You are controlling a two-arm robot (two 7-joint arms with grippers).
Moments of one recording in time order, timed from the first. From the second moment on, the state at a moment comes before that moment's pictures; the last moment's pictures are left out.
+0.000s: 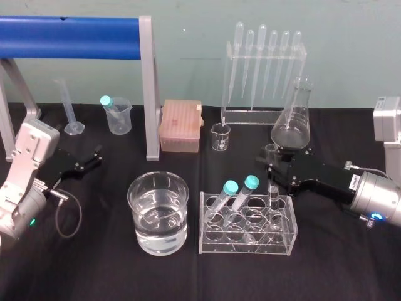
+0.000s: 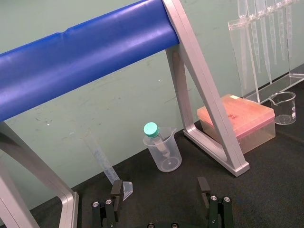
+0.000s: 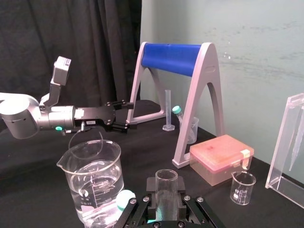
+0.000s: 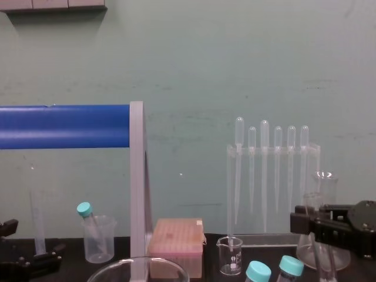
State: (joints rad) left arm -0.20 0.60 0.45 -1.41 -0.25 -0.12 0.03; right arm 0.32 0.64 -0.47 -1.43 0.65 -0.07 0.77
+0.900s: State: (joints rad) left arm -0.20 0.60 0.45 -1.41 -0.25 -0.12 0.03; right arm 0.32 0.64 -0.47 -1.43 0.65 -0.07 0.77
